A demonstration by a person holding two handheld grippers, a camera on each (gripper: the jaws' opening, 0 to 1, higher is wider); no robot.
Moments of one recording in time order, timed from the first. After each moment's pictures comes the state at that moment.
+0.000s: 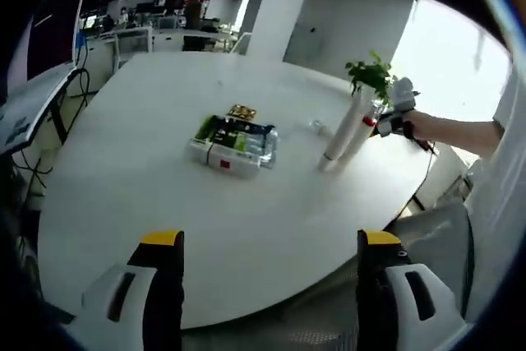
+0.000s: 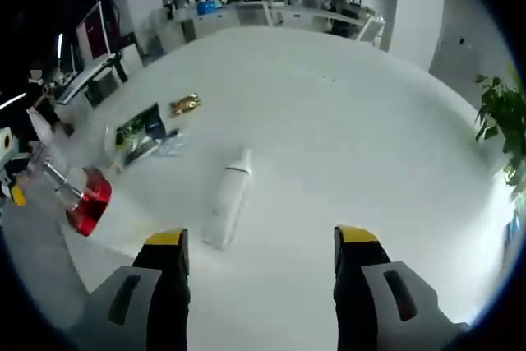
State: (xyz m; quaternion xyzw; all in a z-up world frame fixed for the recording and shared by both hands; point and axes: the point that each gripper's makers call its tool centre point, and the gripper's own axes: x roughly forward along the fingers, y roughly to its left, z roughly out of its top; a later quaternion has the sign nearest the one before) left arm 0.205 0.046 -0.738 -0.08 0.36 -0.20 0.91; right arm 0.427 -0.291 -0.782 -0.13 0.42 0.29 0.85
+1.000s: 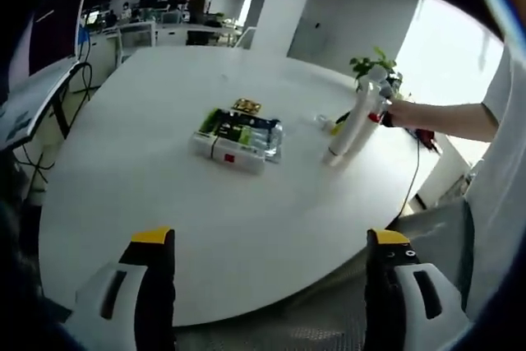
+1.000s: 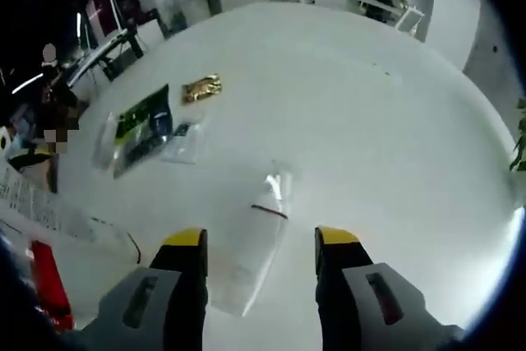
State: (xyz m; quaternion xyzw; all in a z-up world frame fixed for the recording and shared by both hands) left arm 0.205 0.046 -0.741 -0.08 0.37 -0.19 0.91; right arm 0.447 -0.233 -0.820 -0.15 0.46 0.35 0.80
